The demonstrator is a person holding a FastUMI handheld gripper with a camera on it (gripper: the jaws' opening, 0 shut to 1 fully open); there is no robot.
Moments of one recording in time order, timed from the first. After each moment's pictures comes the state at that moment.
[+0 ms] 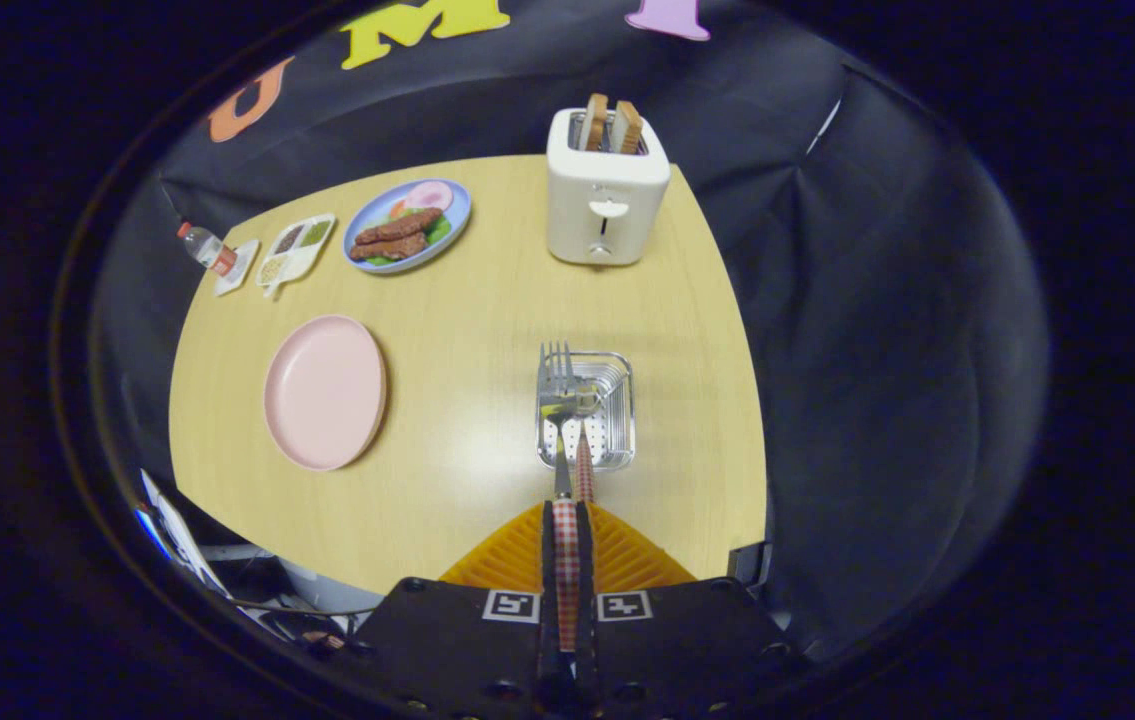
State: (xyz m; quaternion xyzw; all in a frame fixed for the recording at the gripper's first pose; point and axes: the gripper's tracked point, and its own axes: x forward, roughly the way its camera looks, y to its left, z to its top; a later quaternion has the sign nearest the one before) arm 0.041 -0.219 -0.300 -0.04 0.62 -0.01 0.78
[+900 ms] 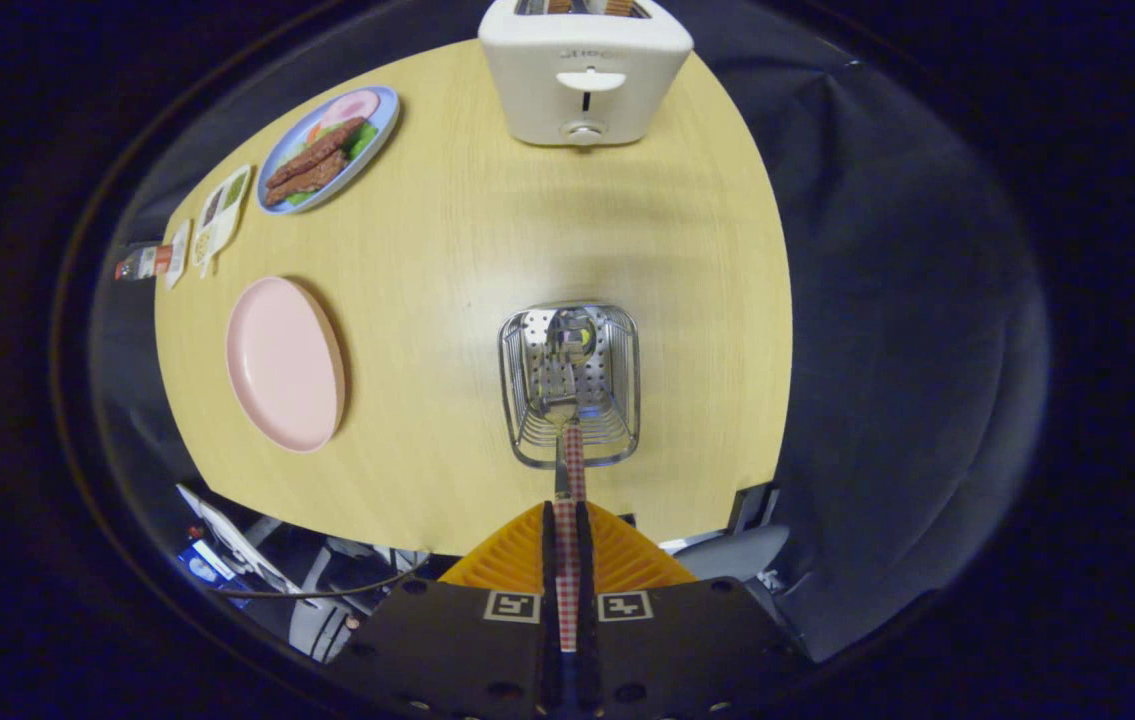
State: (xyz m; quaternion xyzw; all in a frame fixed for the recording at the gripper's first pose) arm 0.070 -0.223 -0.325 -0.04 0.79 -0.03 0.61
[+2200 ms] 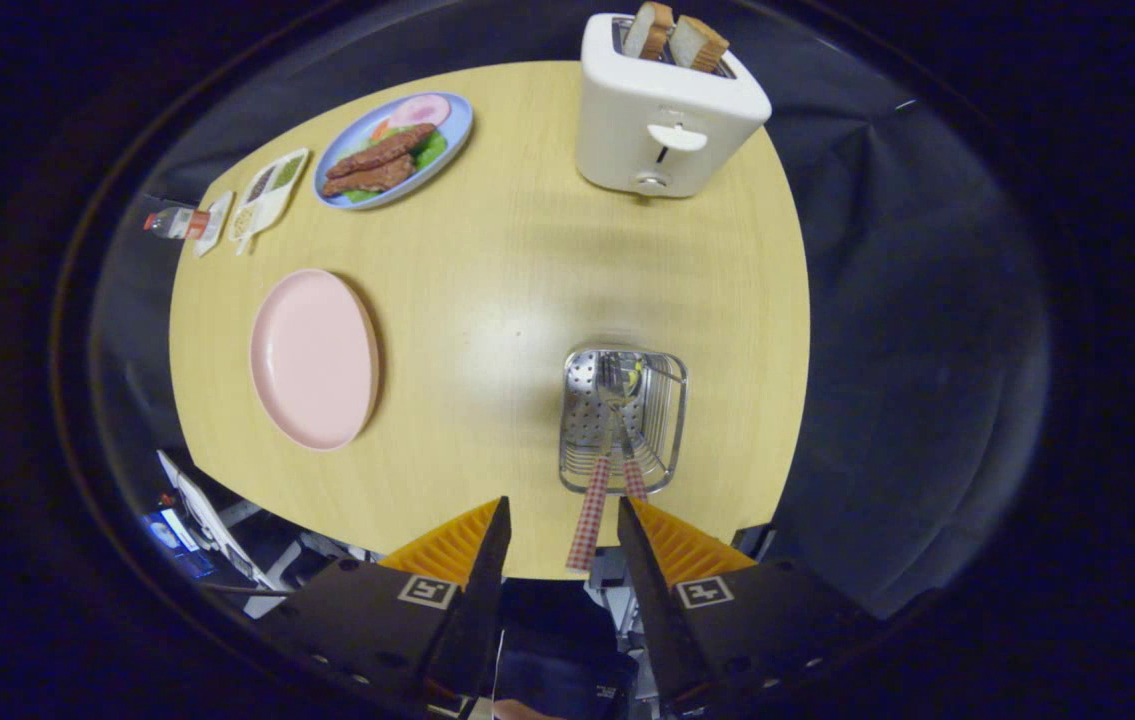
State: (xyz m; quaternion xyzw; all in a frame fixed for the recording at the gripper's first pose) arm 0.077 -0.189 -0.315 -0.06 0.73 0.02 0.69
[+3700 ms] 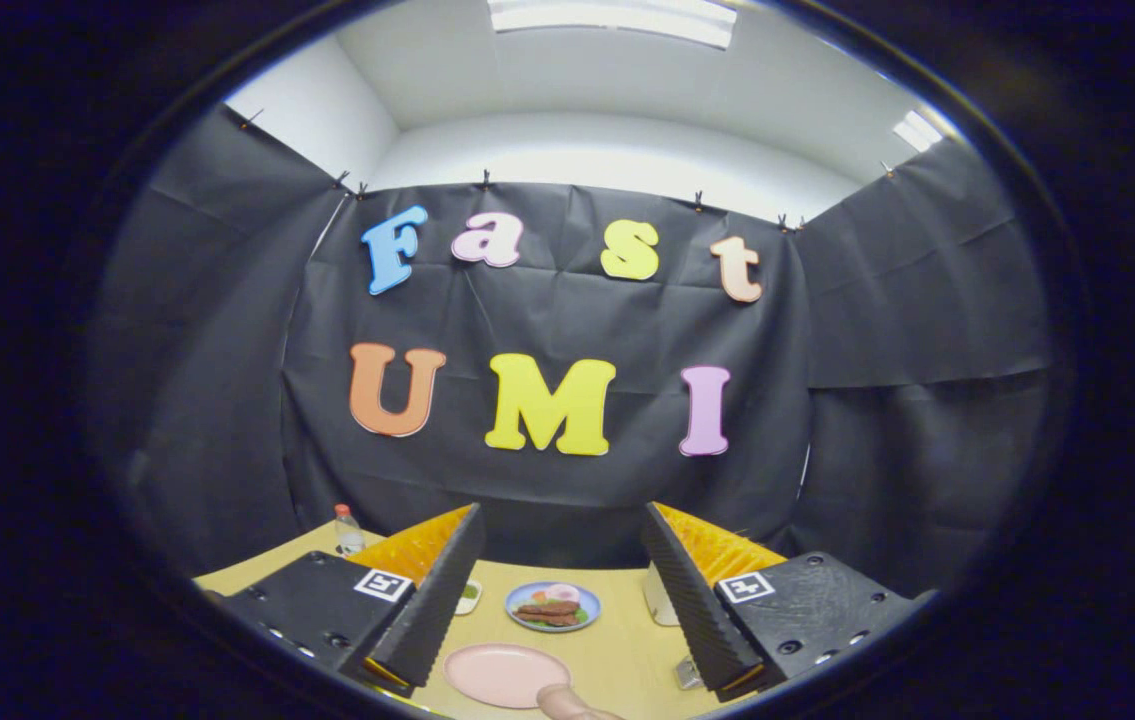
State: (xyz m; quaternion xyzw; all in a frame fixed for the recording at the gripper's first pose) arm -0.016 0.021 -0.013 -0.03 -0.04 0.04 1.00
